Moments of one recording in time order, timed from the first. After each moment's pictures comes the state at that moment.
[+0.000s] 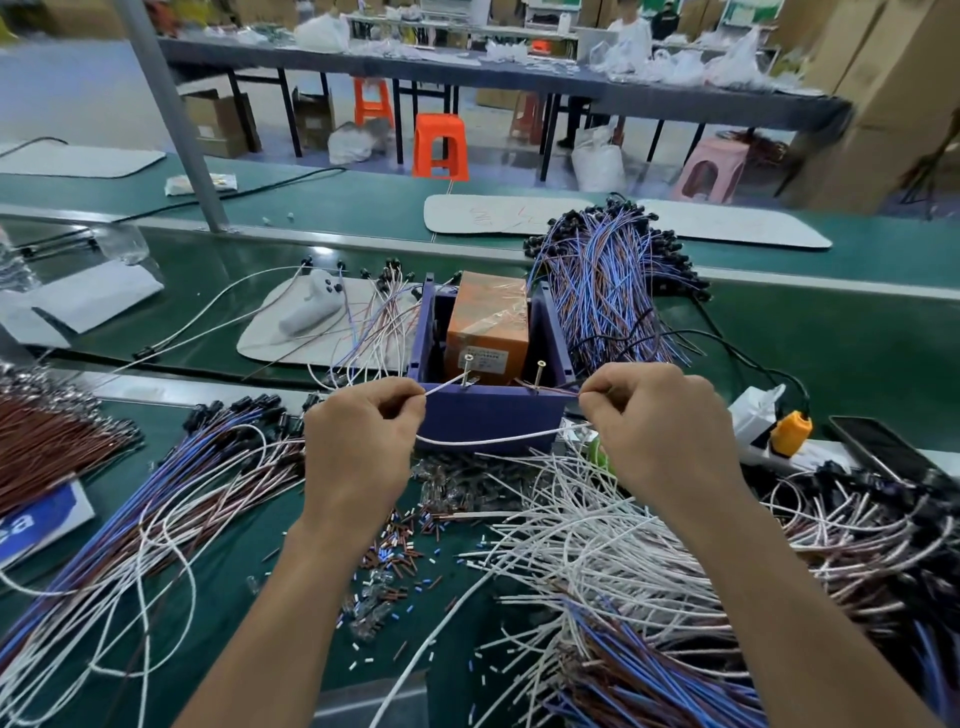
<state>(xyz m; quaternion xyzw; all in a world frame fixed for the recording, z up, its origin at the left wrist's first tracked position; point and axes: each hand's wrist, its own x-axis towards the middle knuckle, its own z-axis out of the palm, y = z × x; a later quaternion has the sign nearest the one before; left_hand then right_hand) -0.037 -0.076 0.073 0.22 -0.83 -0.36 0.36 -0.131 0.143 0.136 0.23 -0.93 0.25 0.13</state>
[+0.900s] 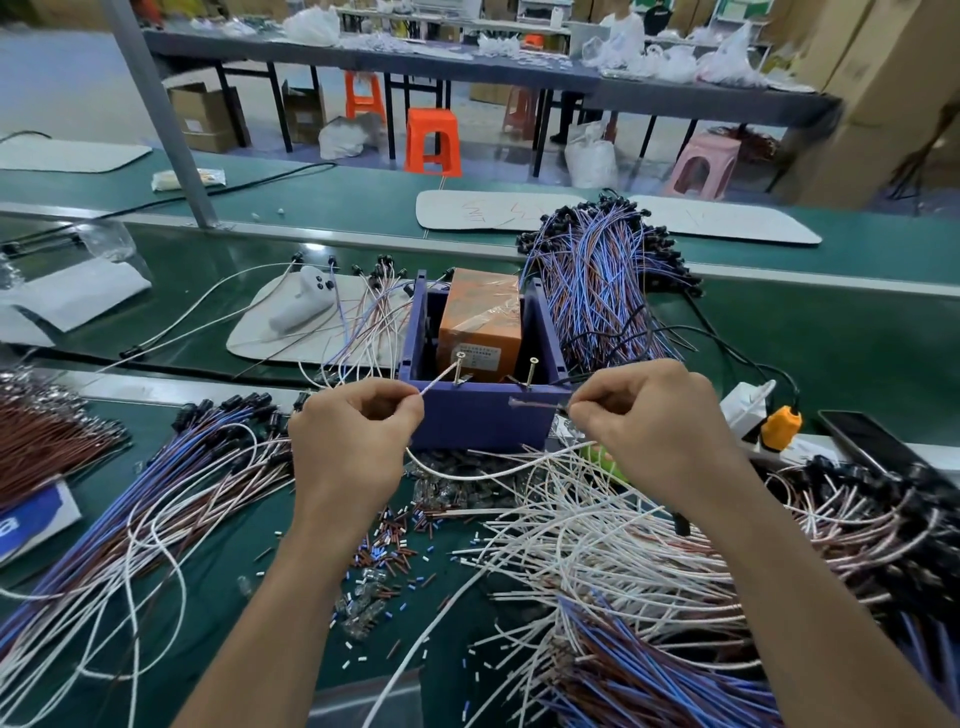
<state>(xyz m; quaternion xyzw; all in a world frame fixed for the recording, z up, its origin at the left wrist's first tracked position) -0.036 -0.070 0.076 0.29 -0.78 -0.44 0.34 -0.133 0.154 0.143 0.26 -0.90 0.36 0.02</state>
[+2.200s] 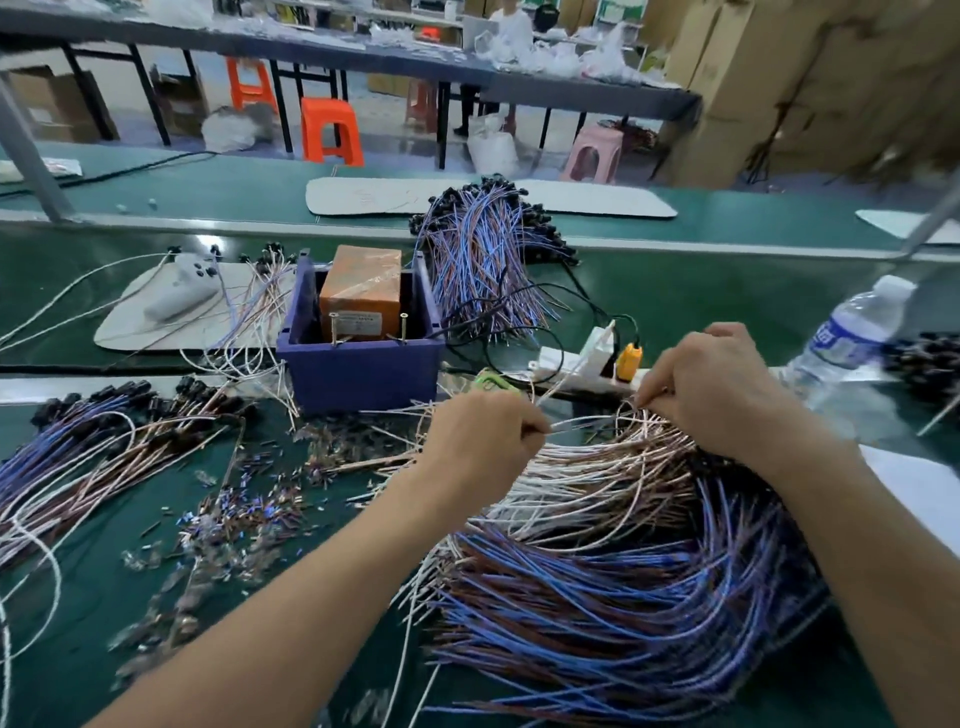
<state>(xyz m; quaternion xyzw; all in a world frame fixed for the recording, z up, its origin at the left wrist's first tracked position) -0.066 0.100 0.093 -0.04 -0.96 -0.26 0.12 -0.141 0.311 0.168 0.23 -0.97 -0.01 0.06</state>
